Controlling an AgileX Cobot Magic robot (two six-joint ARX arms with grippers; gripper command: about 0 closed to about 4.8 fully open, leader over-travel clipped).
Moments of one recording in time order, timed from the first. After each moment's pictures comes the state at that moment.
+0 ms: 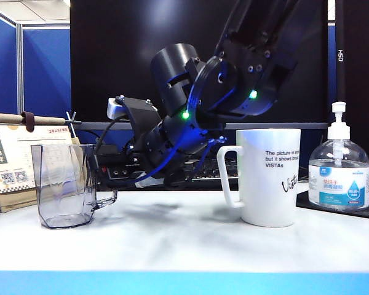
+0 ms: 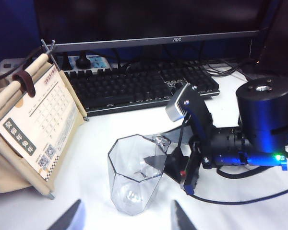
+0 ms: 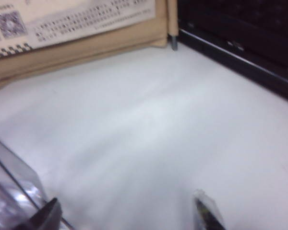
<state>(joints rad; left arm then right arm) -0.53 0.17 0.51 -0.54 -0.12 -0.11 0.78 2.05 1.11 0.47 0.00 0.02</state>
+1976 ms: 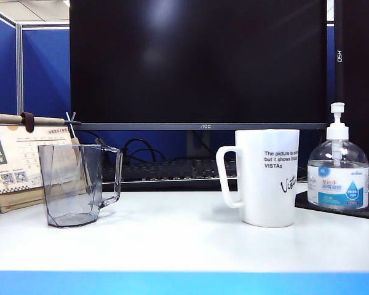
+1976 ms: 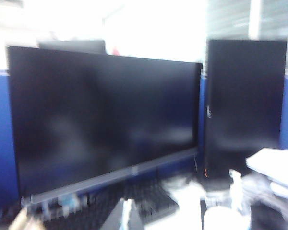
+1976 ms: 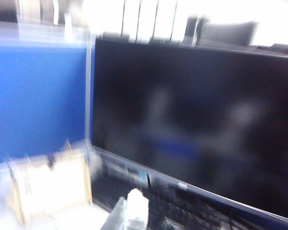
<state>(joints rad) -0.53 0.01 0.61 -0.31 0.04 0.03 0.85 0.47 0.95 -0.28 0.28 -0.11</state>
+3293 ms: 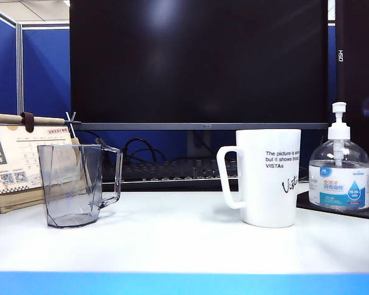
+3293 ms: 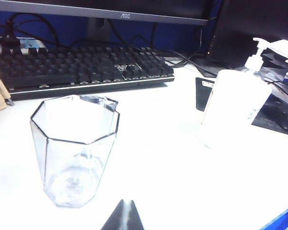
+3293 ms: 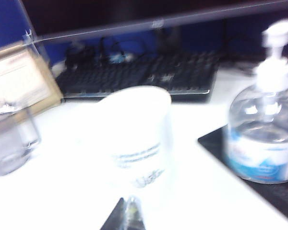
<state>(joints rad) -0.53 0.02 0.01 -0.07 0.08 -0.15 0.84 0.12 0.01 0.03 0.47 0.24</state>
